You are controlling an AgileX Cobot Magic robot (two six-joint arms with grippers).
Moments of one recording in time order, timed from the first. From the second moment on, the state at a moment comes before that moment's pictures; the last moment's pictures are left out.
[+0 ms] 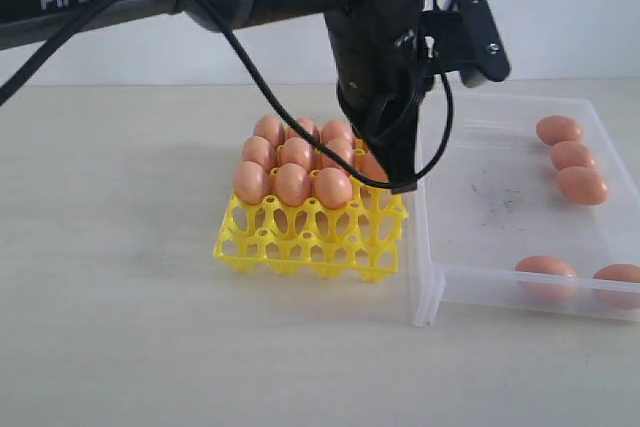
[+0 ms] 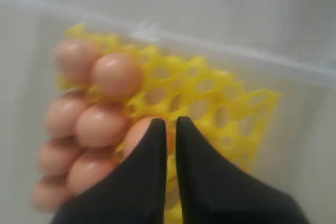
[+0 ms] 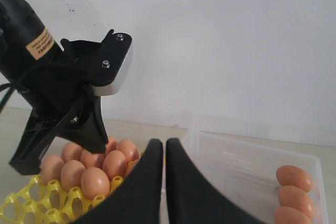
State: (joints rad) left arm -0.86 2.13 -1.95 0.23 1.06 0.50; right arm 0.41 0.41 -0.07 0.14 -0.32 -0.10
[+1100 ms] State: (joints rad) left arm -0.89 2.45 -2.20 -0.27 0.84 1.23; right arm 0.41 0.41 -0.07 0.14 -0.32 -0.10
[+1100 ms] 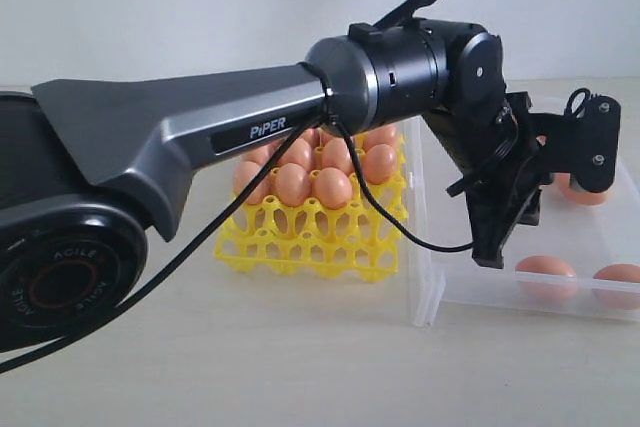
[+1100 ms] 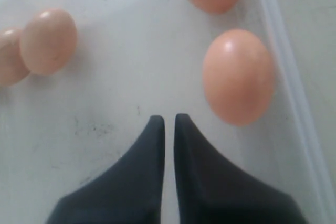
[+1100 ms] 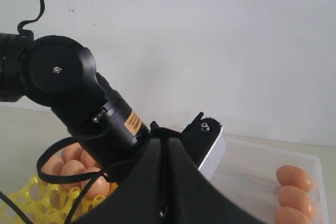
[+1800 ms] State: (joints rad) left arm -0.81 2.48 -2.20 -0.22 1.06 0.65; right arm 0.41 0.41 -0.07 0.14 -0.32 -0.10
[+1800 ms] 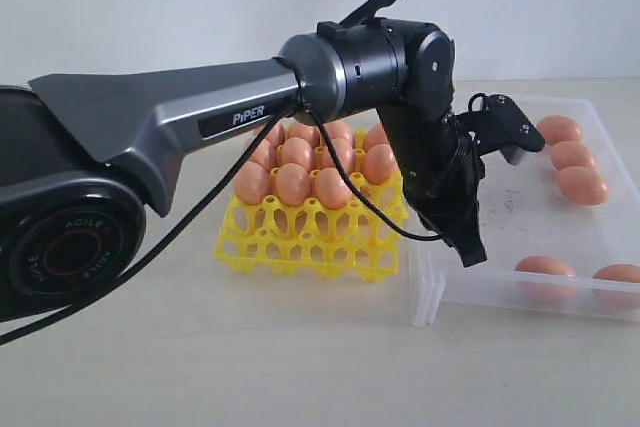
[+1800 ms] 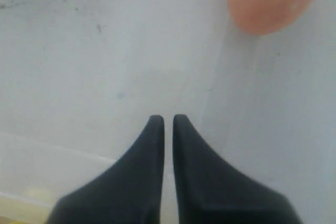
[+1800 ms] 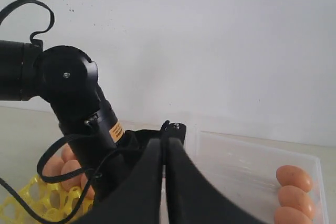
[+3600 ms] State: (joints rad) left arm -0.62 0.09 -0.33 0.48 0.27 -0.55; right arm 0.41 0.41 -0.07 0.14 -0.31 -0.10
